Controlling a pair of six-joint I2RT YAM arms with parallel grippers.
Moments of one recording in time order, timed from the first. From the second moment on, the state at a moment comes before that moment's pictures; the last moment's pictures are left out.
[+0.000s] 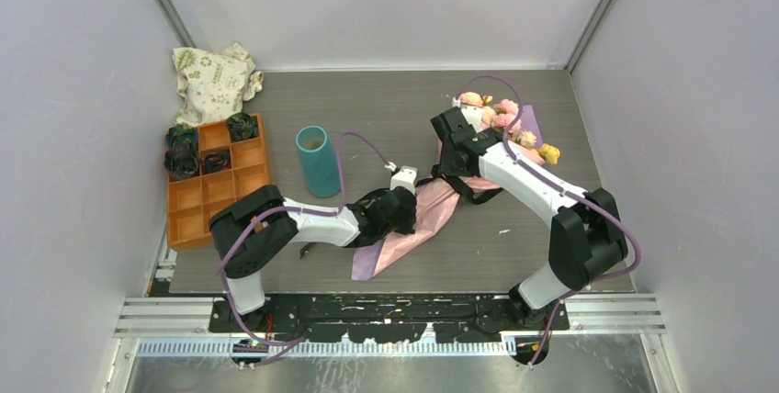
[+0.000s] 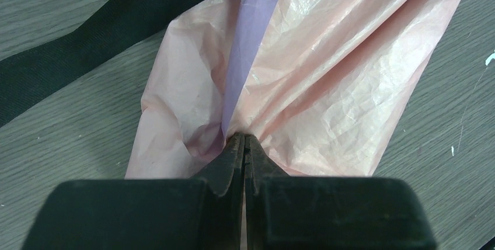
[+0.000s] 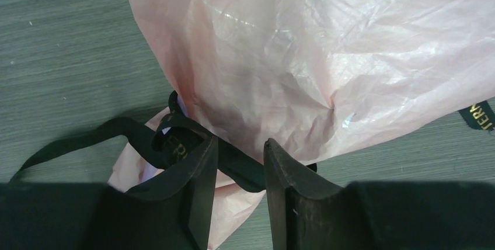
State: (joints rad) left arm -1.05 1.81 0.90 0.21 -0.30 -0.63; right arm 0.52 1.53 1.17 -0.68 0.38 0.58
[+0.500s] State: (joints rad) left arm -1.05 1.81 0.90 0.21 -0.29 -0.63; right arm 0.52 1.48 0.96 -0.61 0.21 0.62
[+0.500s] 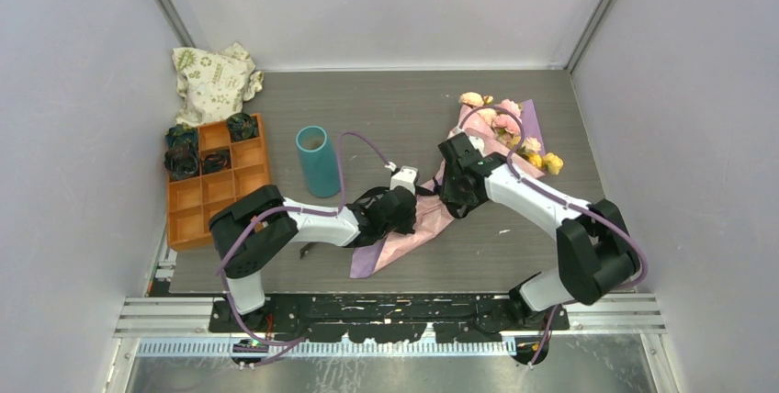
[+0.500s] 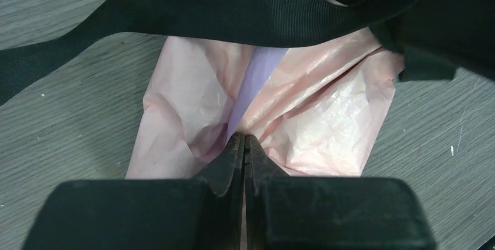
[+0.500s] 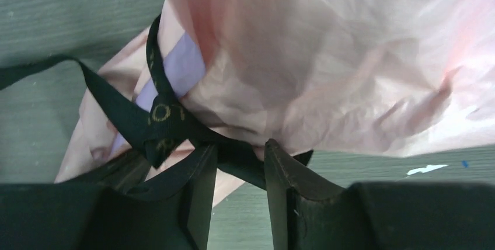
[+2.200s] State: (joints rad) left arm -1.05 1.81 0.87 0.25 -0.29 -0.65; right arm 0.54 1.38 1.17 -0.69 0.28 0.57
